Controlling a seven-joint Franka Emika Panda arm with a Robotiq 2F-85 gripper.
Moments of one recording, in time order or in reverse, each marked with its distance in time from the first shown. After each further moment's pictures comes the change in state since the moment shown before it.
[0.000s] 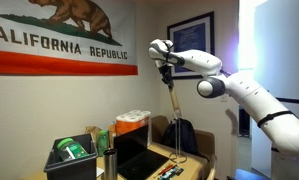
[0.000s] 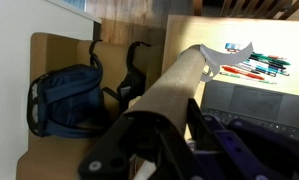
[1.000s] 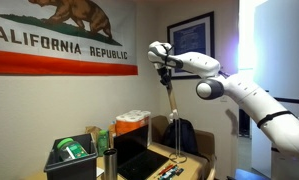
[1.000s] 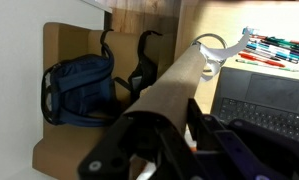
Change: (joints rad) arm 0.000 0.029 -0.011 0.000 -0.022 0.087 0.006
